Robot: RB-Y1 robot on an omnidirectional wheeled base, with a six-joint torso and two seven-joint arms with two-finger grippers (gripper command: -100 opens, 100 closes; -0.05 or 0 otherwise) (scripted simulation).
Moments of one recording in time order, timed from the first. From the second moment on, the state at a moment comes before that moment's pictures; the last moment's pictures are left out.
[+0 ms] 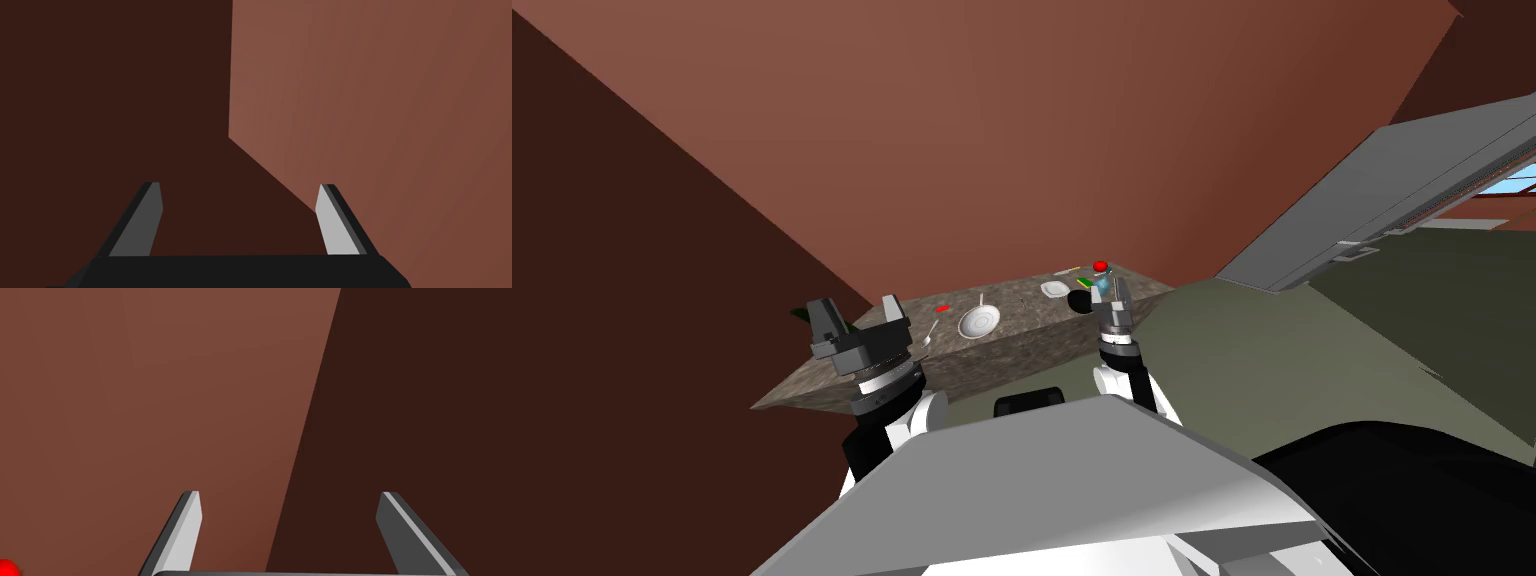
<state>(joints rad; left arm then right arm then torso) 0.52 -0.05 -0.02 -2.39 0.08 -0.63 0.00 0.53 -0.02 -0.01 -2.21 0.00 -0.61 -0.12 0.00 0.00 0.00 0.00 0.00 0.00</state>
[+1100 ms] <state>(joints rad) 0.52 -0.05 -0.02 -2.39 0.08 -0.63 0.00 0.27 -0.14 -0.04 -2.02 -0.01 -0.39 -0.25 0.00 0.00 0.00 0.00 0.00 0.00</state>
